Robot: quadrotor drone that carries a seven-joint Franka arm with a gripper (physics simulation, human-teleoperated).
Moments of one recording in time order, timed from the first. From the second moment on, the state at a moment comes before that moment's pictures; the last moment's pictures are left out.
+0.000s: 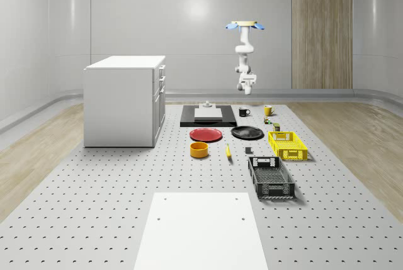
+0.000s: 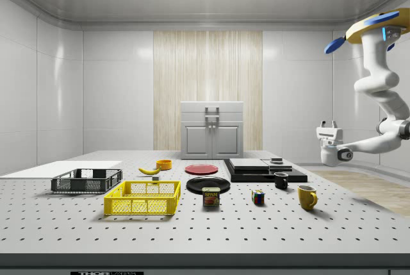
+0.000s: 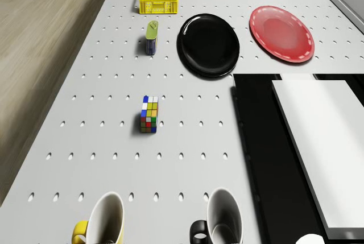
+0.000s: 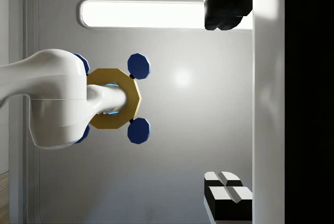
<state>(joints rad) -0.01 -0.70 0.00 -2.04 0.00 1.36 0.78</state>
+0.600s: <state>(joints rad) -0.01 -0.71 0.01 -2.05 0.00 1.37 0.78</state>
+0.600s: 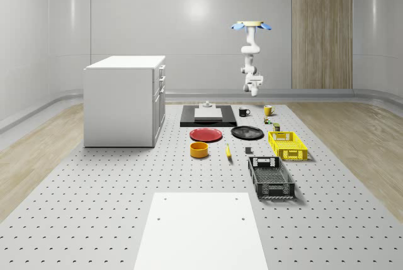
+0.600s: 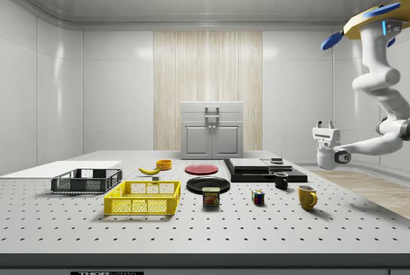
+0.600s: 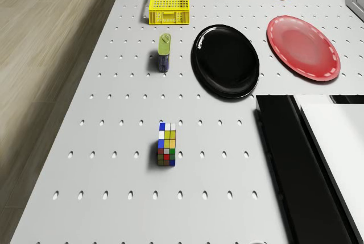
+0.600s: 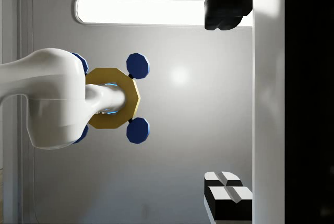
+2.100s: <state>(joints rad) -0.11 -0.74 0.33 -2.15 -0.47 1.41 0.85</state>
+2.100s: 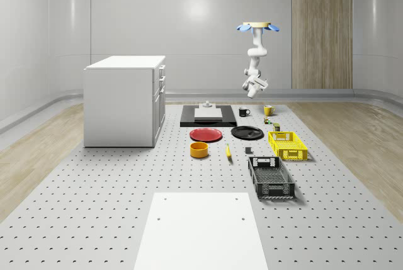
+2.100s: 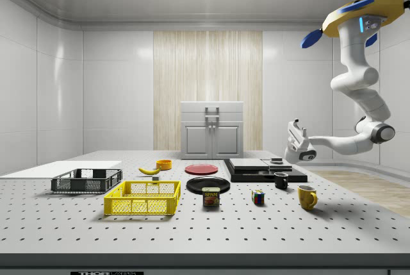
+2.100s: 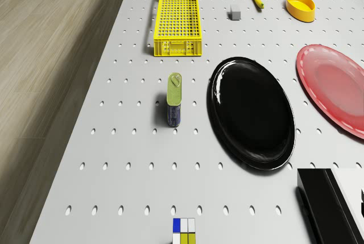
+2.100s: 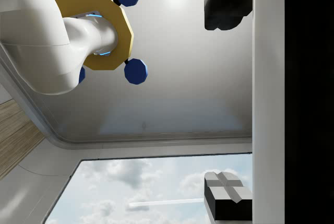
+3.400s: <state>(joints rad) -0.99 -1.03 1.23 -2.90 -1.98 1.17 1.53</state>
